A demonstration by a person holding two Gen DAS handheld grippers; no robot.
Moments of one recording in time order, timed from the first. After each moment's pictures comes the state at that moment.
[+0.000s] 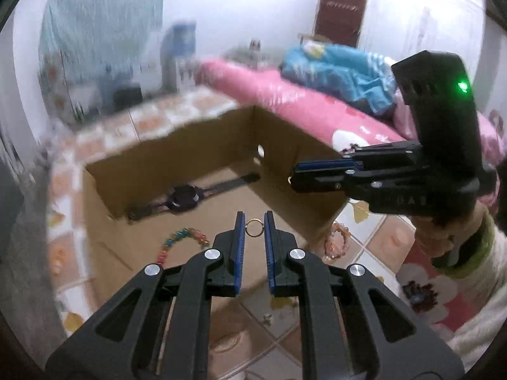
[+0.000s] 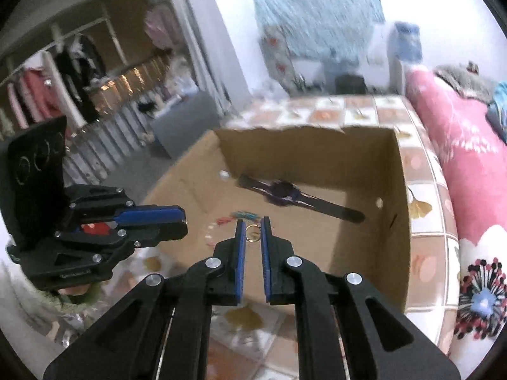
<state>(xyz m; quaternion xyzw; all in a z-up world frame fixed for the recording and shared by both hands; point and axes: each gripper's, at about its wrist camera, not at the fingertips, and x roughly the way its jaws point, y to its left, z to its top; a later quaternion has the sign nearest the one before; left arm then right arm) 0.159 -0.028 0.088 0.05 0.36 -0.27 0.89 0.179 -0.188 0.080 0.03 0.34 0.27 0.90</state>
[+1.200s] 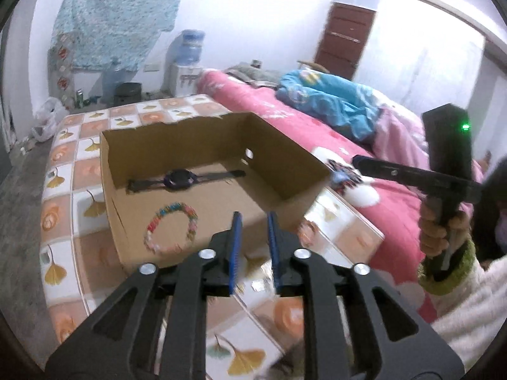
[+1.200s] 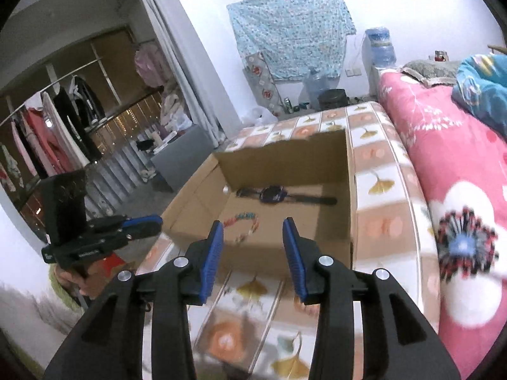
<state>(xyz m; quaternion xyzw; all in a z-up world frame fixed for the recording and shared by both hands) 0.068 0.022 0.090 -0.03 0.31 -0.29 0.90 0.078 -0.251 0.085 0.11 0.28 0.26 0.92</state>
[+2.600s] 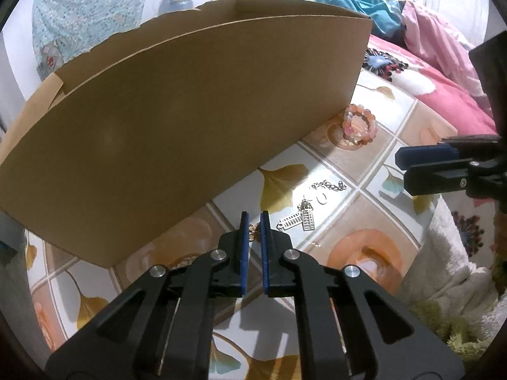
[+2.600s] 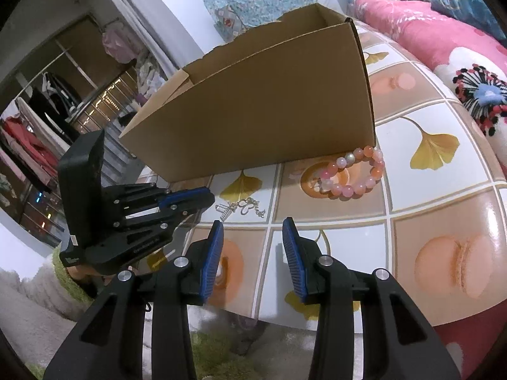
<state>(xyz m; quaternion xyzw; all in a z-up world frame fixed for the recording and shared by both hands) 0.095 -0.039 -0.037 0.13 0.41 -0.23 0.87 0.055 -0.229 -0.034 0.15 0.39 0.23 0.88</state>
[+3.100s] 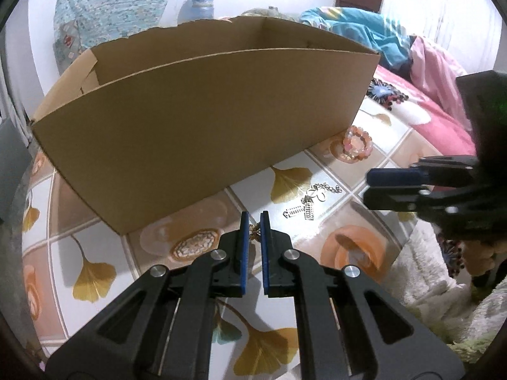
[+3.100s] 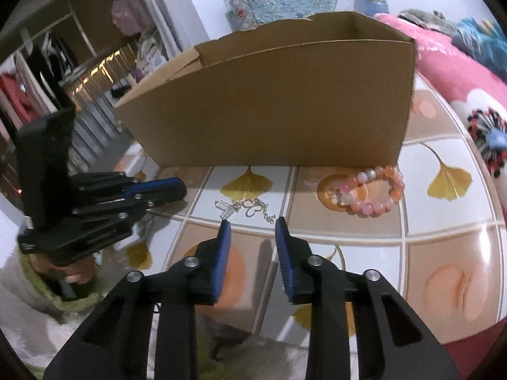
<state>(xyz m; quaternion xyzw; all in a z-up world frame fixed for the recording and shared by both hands) 0.075 -0.009 -0.027 0.05 0.39 -0.22 0.89 0.068 -0.189 -0.034 0.05 0.39 0.21 0.89</state>
